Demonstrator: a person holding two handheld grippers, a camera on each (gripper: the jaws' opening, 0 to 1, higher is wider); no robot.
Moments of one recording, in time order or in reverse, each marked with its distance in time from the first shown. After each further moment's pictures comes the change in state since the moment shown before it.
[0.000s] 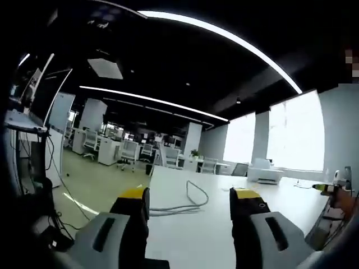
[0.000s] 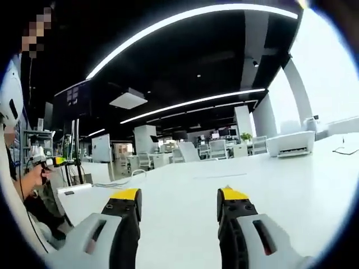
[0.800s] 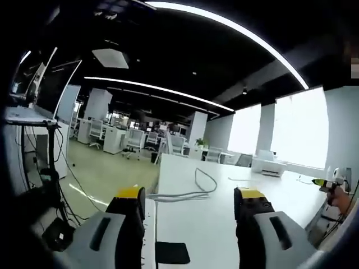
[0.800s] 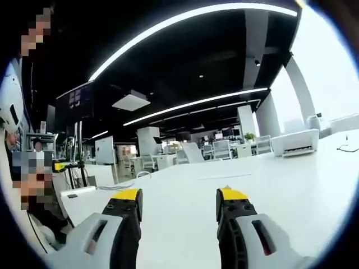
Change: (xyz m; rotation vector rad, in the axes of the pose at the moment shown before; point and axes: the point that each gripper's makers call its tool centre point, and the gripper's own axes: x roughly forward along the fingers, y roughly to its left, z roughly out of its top) left arm -0.026 0.034 -0.004 -0.019 0.097 0.047; right arm 0.010 0.013 0.000 0.014 -0.006 0.028
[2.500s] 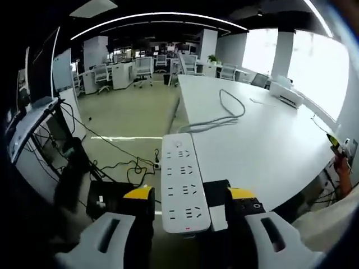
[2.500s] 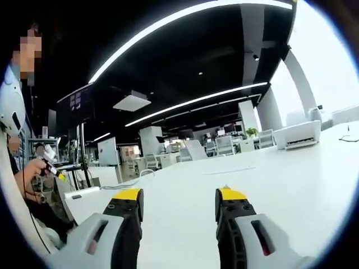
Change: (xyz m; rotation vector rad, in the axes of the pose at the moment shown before) left arm -0.024 0.067 -0.056 0.092 0.727 0.117; right arm -0.001 0.005 -0.012 0.045 0.015 0.024
